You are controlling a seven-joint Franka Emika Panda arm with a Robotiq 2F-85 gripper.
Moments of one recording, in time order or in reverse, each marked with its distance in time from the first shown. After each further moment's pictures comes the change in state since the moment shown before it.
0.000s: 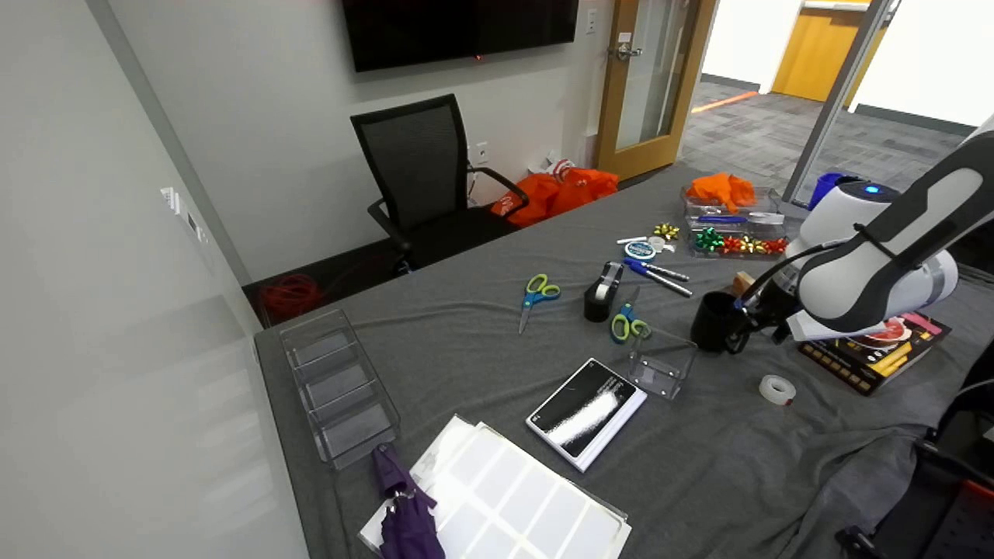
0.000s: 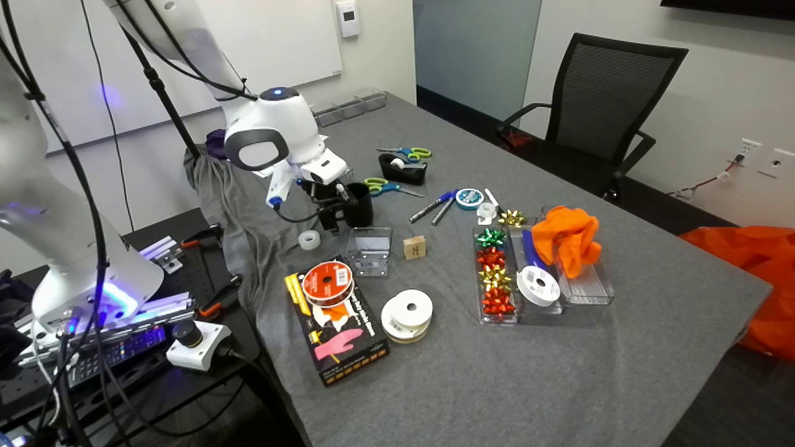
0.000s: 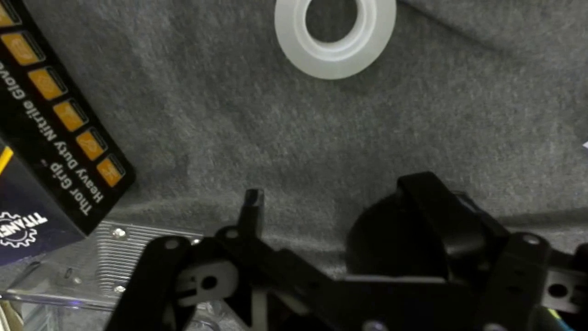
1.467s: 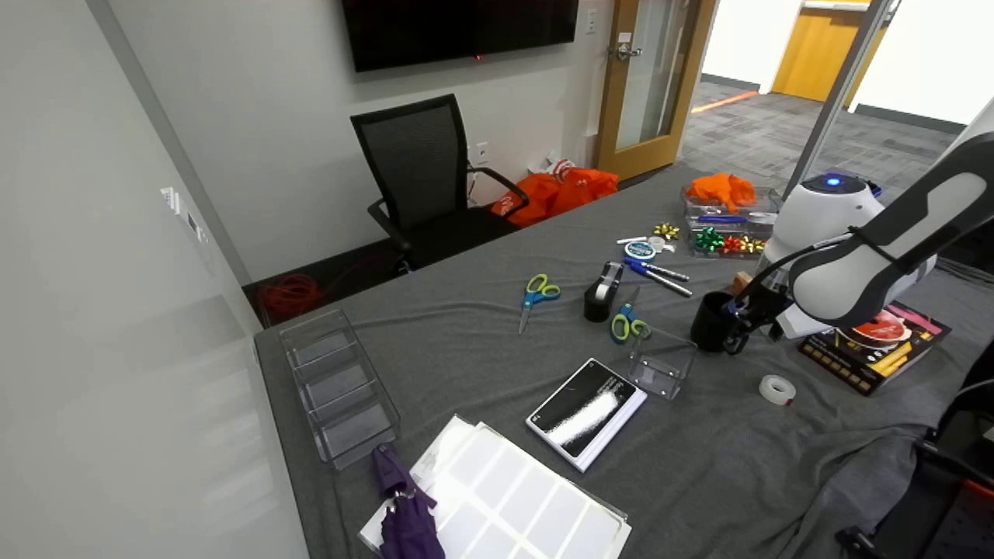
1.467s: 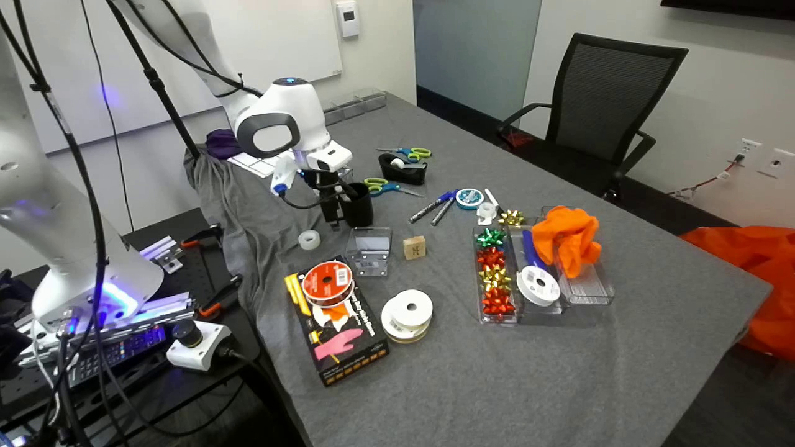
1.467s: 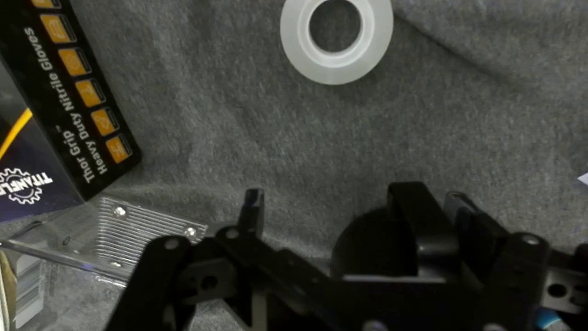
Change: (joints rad) arm 0.186 0.003 -0.161 0.065 -0.172 -0.169 0.115
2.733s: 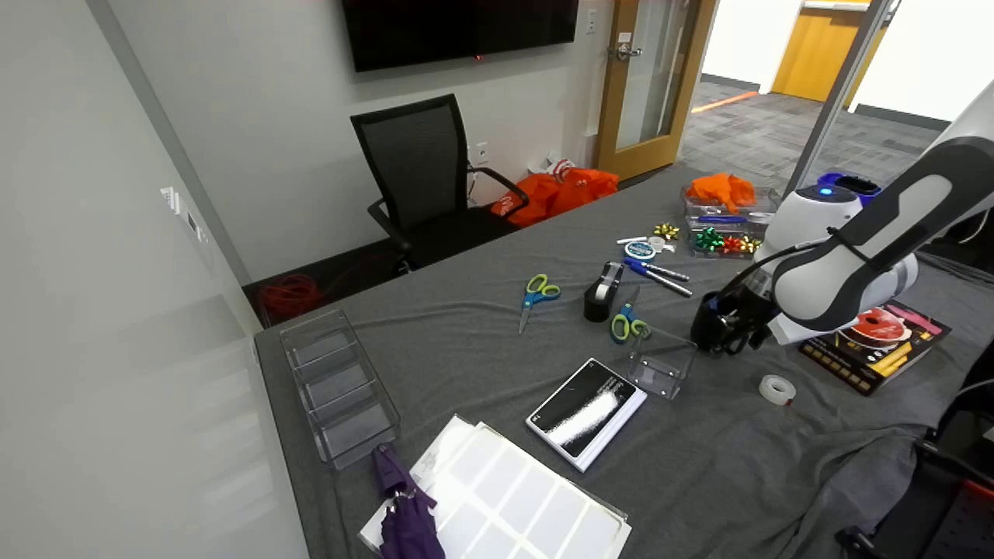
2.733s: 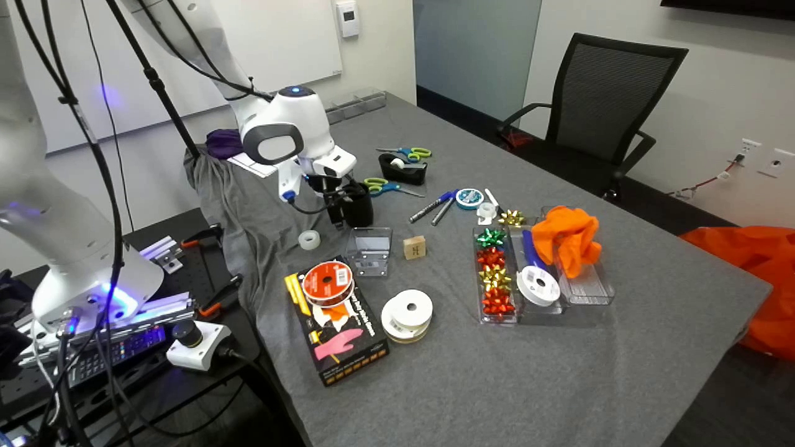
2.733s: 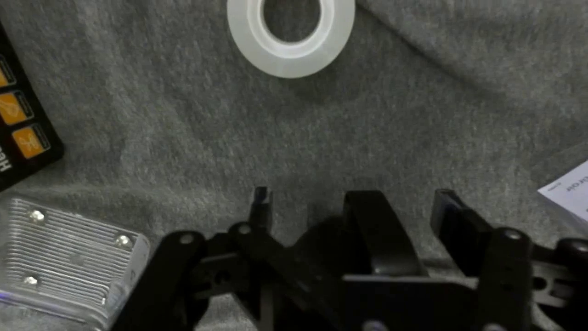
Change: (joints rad) arm -0.173 0.061 0.194 0.036 0.100 0.052 -0.153
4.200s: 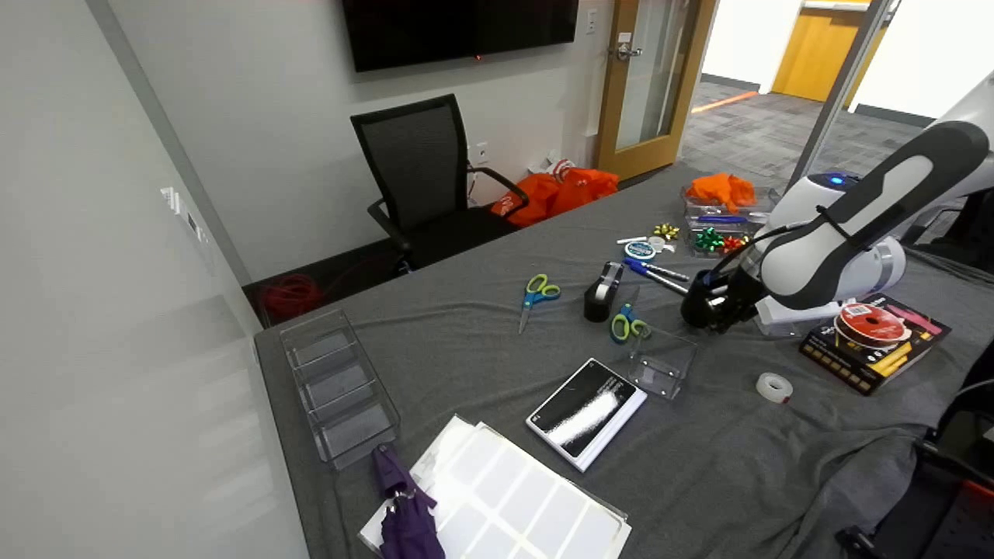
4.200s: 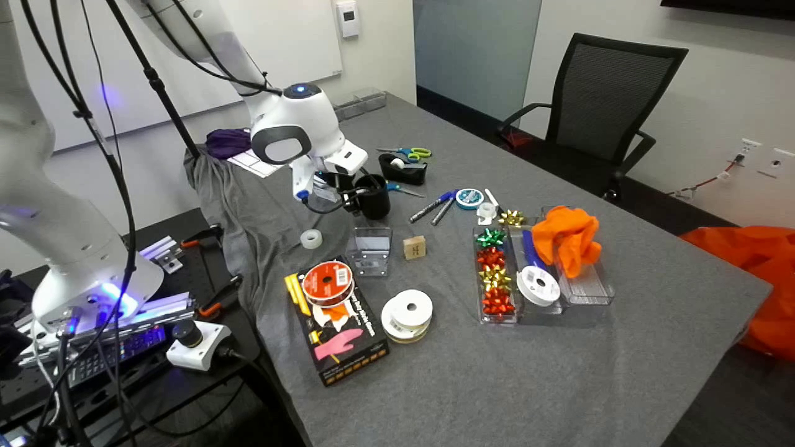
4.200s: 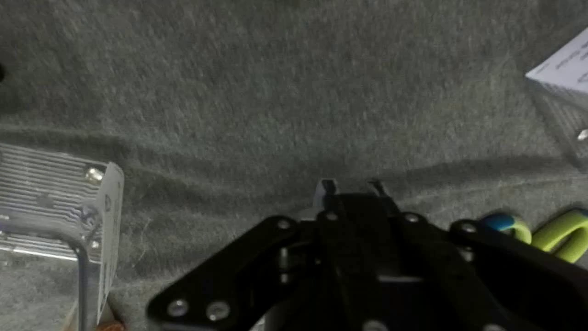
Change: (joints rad) arm -0.173 0.026 0.148 0.059 0.106 0.098 -0.080
